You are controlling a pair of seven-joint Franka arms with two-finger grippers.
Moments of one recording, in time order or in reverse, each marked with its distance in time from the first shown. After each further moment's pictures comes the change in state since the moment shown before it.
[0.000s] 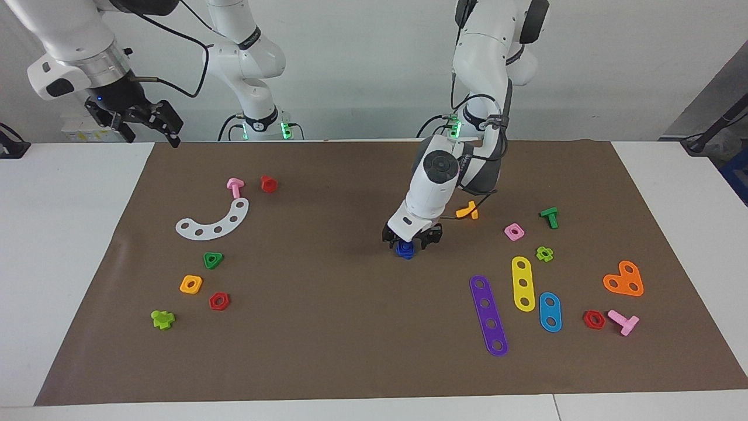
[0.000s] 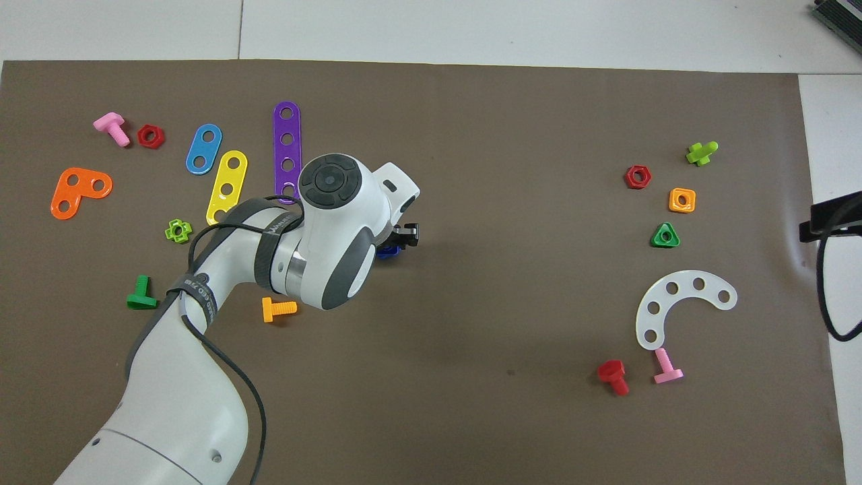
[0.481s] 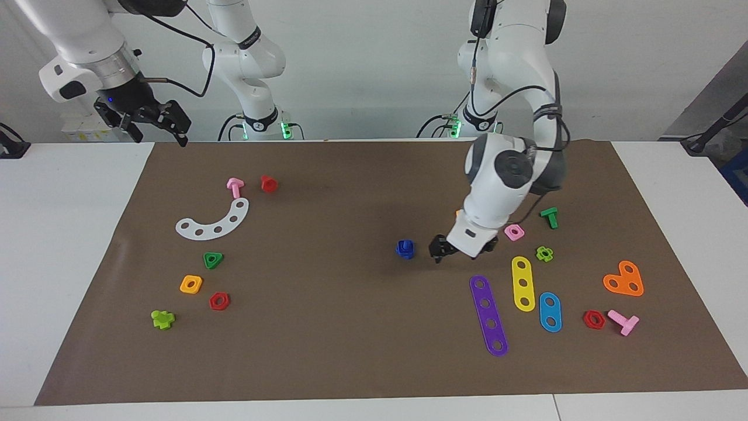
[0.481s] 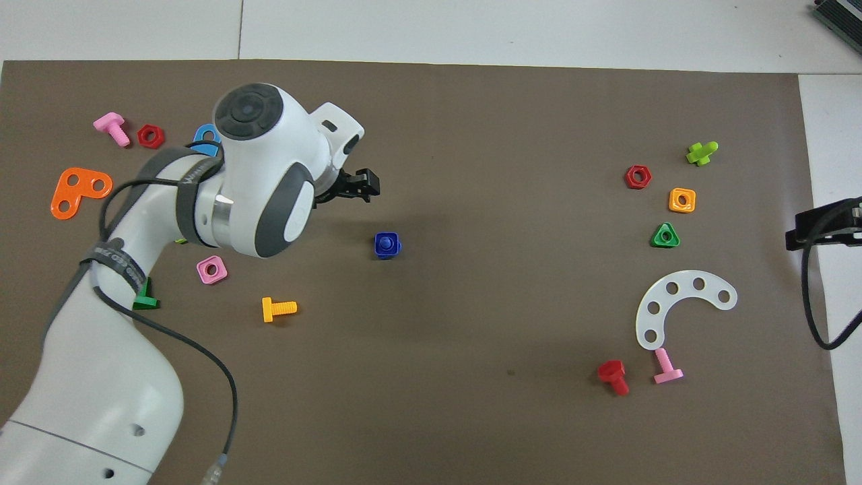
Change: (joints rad) left arm 0.262 0.003 0.027 0.205 0.025 -0.212 0.121; right arm 0.011 -0.013 0.012 -0.021 0.000 0.000 0.000
